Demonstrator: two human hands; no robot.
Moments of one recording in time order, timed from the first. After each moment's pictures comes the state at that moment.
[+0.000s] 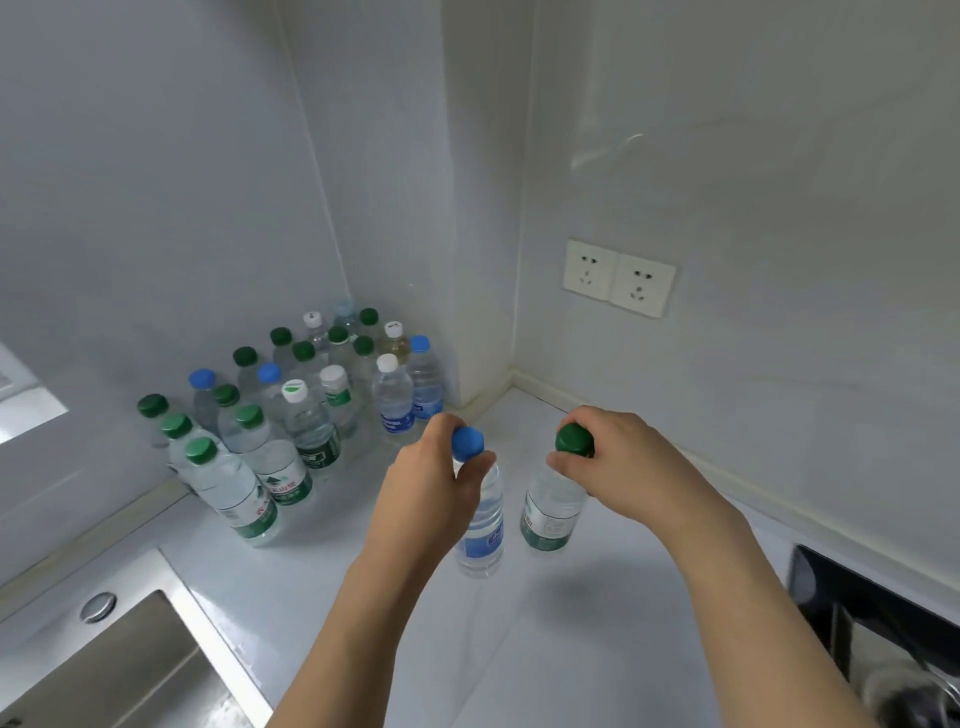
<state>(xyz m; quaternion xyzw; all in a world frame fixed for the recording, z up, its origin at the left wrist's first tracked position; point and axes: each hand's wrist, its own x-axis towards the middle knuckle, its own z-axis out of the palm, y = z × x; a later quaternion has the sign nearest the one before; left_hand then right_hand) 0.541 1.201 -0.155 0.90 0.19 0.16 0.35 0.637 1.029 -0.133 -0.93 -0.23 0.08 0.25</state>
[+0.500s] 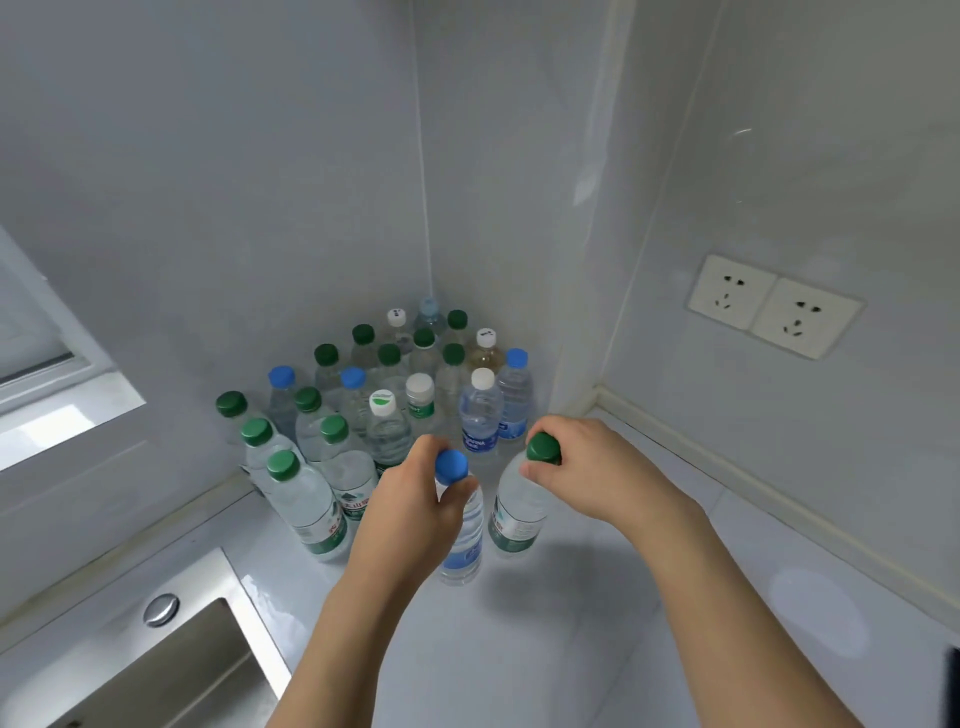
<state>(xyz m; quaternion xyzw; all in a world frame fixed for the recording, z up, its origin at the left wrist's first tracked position) 0.543 1.347 -0.193 0.89 0.25 0.16 0.36 0.675 1.203 -0.166 -0.91 -0.33 0.13 0.21</state>
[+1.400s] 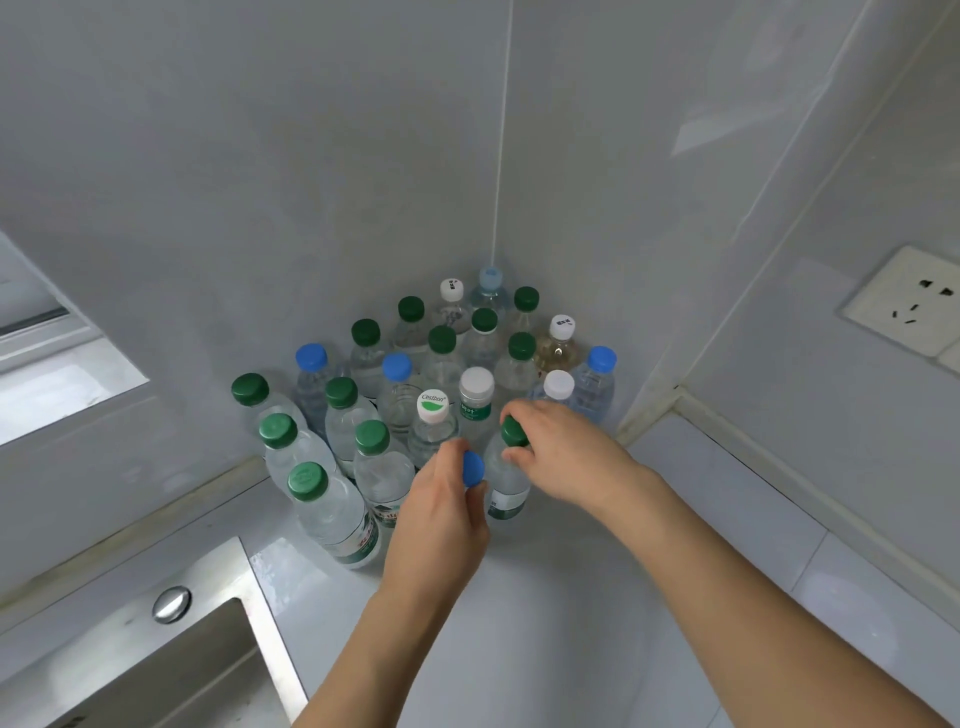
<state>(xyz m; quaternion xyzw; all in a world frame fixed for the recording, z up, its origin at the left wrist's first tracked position) 0.590 1.408 -0.270 0.88 0.28 0.19 0.34 0.731 1.332 -0.230 -0.87 -0.47 0.14 0.11</state>
